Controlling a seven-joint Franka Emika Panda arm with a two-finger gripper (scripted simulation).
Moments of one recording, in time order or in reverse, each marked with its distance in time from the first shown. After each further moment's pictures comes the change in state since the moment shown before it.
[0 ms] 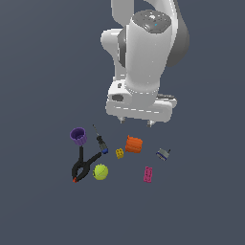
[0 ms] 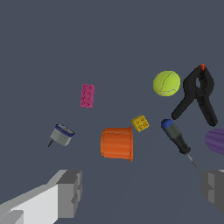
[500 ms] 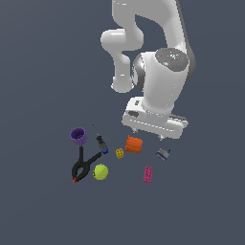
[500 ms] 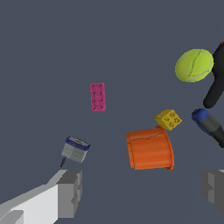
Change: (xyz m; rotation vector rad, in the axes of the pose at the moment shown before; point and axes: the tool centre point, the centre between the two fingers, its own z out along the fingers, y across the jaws) arm 0.004 -0.051 0.058 -0.002 -0.001 0.164
